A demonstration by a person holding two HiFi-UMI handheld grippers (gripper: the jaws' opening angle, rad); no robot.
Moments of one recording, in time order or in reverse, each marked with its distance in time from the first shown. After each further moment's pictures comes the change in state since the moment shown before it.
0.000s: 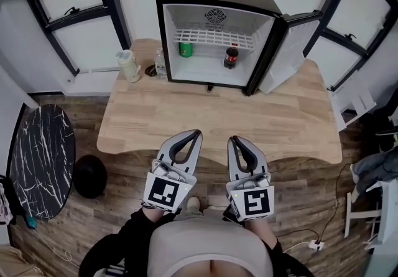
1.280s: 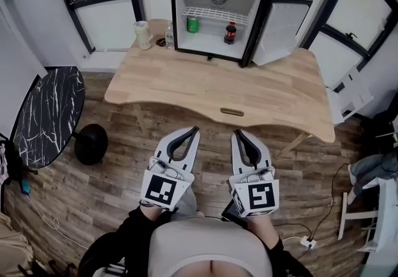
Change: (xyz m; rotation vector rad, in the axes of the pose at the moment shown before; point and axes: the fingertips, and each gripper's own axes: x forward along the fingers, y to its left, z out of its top) left arm -0.141 -0.167 0.024 0.031 -0.015 0.109; right arm -0.203 0.027 0.018 0.028 -0.003 0.085
